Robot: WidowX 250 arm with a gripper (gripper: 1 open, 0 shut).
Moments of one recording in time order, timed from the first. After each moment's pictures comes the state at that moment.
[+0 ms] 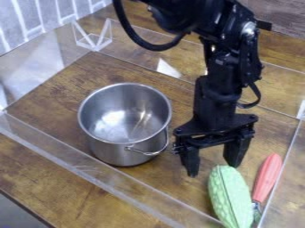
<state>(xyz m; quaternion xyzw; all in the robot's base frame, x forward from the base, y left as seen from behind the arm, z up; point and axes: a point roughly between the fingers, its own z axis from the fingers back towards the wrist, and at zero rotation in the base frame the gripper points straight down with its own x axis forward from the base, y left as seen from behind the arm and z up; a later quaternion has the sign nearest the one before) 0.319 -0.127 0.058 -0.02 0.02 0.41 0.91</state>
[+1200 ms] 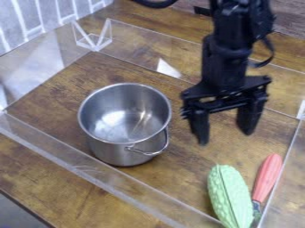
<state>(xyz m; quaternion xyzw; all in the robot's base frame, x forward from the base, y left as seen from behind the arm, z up) 0.332 -0.138 0.099 -0.05 0.00 0.38 0.92</state>
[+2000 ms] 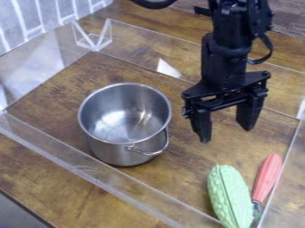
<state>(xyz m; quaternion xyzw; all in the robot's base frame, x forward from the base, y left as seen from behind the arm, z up) 0.346 -0.122 0.090 -0.06 -0.02 0.43 0.90</state>
